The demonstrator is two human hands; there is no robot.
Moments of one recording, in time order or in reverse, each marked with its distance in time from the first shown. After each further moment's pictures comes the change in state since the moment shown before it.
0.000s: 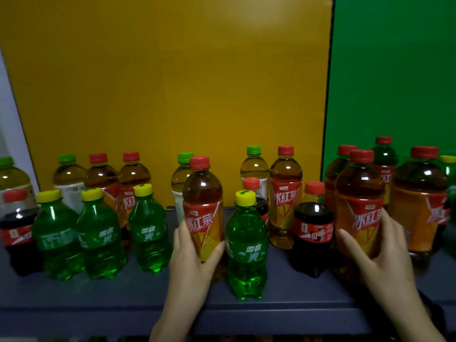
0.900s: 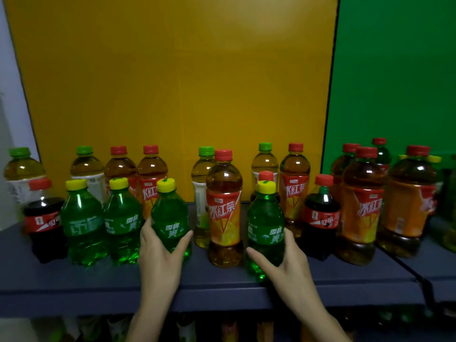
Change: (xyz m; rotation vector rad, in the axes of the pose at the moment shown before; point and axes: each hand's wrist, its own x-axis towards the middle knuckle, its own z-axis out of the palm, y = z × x) left_hand 0.001 -0.043 -0.056 -0.034 0.209 -0.149; right_hand -0.076 -0.065 0.092 0.189 -0.386 0.072
